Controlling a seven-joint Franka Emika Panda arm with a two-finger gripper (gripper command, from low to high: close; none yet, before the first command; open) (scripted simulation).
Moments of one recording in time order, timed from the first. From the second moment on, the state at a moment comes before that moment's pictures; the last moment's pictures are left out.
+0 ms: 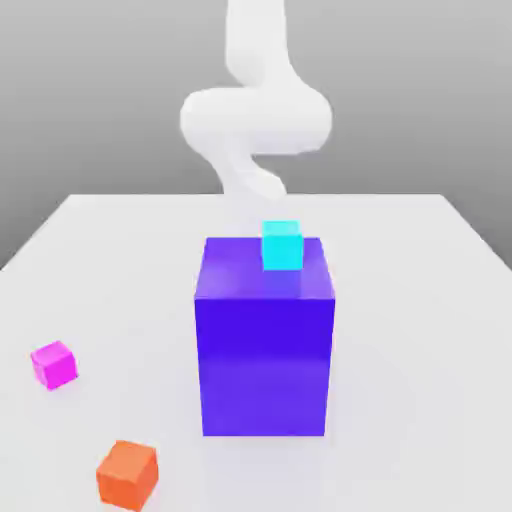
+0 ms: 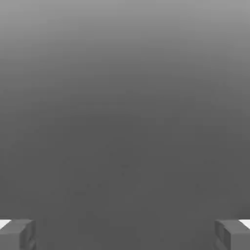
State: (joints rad) arm -0.04 -0.71 -0.04 -2.34 -0.02 2.35 0.80
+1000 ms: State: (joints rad) arm -0.61 0.34 -0.18 -2.65 0.38 2.98 0.41
